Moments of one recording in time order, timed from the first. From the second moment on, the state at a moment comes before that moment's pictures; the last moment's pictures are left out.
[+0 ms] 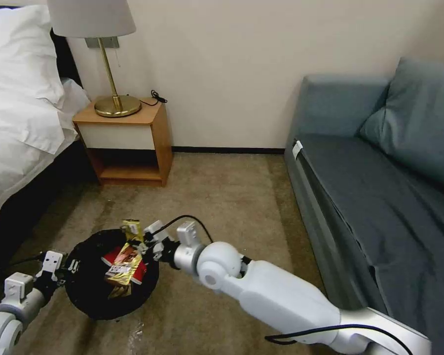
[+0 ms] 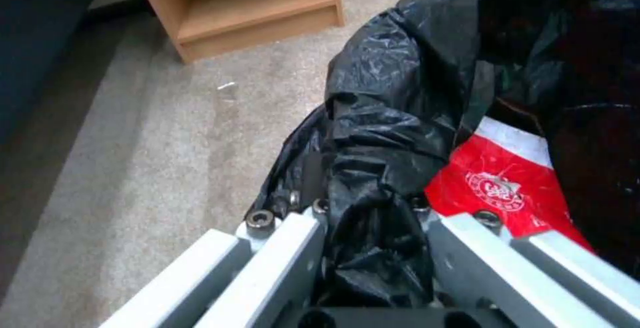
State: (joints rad) left arm 1.61 -0.97 -0.92 -1.79 -0.36 0.20 0.34; right arm -0.54 1.36 -0.62 1.64 0.92 -0.40 0.09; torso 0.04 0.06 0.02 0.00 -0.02
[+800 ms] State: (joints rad) left arm 1.61 -0.98 -0.93 -1.77 -0.37 0.19 0.35; right arm -0.56 1.46 -0.67 1.44 0.80 -0.36 0.16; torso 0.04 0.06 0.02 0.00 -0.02
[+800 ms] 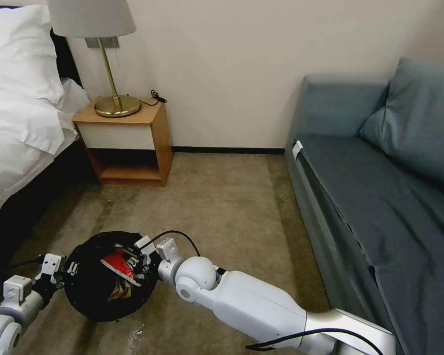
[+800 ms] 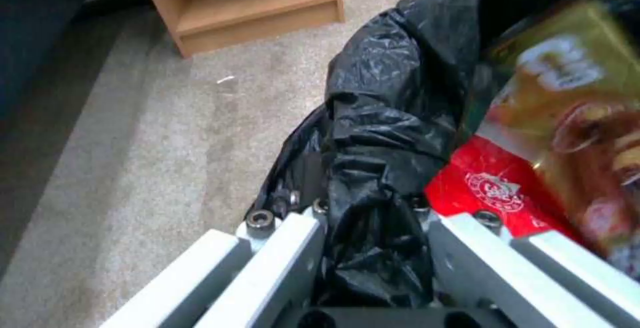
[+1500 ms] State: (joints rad) left arm 1.59 -1.01 -0.93 -1.75 -0.59 0.20 0.21; right arm -0.50 1.49 -0.43 1.49 0.88 -0.37 0.19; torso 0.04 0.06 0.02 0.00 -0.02
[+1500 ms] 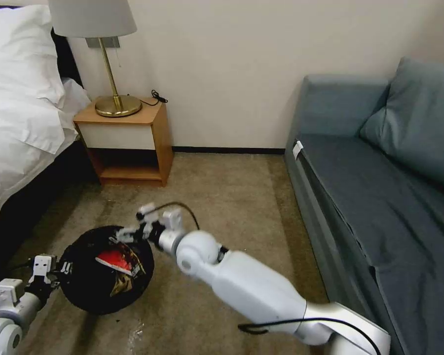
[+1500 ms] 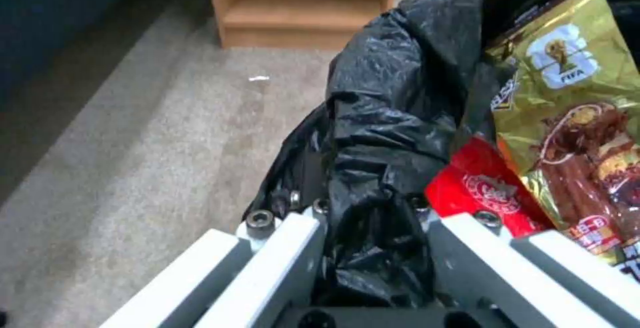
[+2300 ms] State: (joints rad) left arm 1.55 -1.13 -0.94 -1.88 -1.15 0.35 -0.33; right arm -0.68 1.31 -0.11 1.58 0.80 -0.37 0.16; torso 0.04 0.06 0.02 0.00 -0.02
